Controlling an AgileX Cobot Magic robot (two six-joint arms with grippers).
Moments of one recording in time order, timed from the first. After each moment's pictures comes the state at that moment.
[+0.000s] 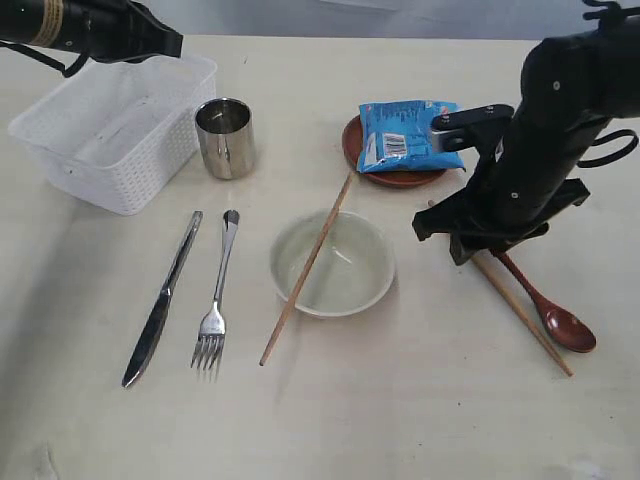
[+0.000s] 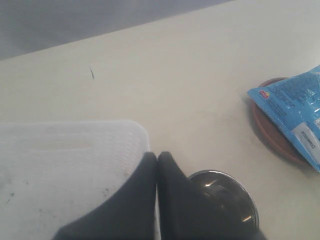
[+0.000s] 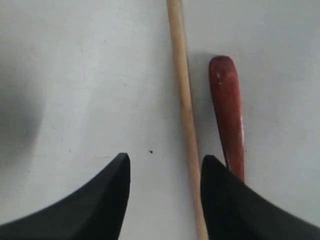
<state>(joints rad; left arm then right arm) 0.03 1.80 -1.14 1.75 -0.47 -1.62 0.39 1.77 -0.94 0.00 0.74 0.06</state>
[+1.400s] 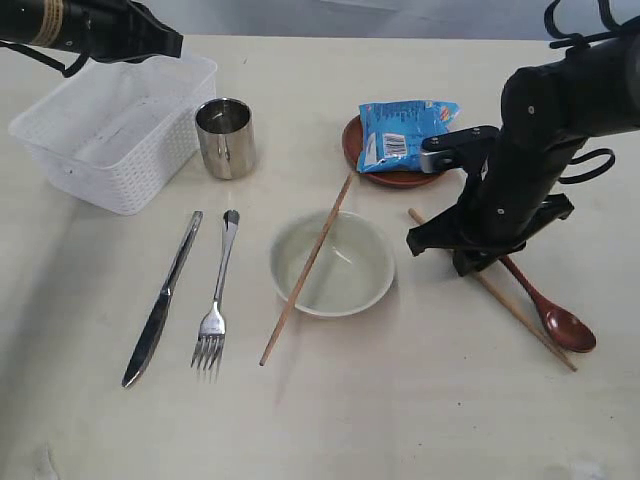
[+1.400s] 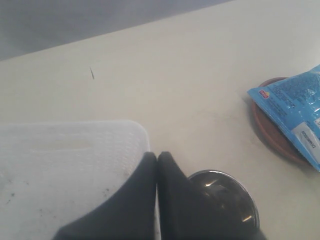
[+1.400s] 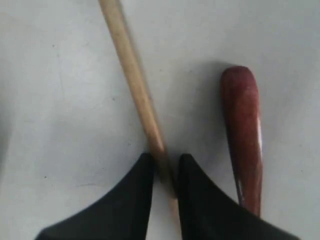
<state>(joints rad) 0.03 1.80 -1.14 1.75 -0.47 -1.61 0.39 1.86 -0.94 0.00 0.68 0.04</state>
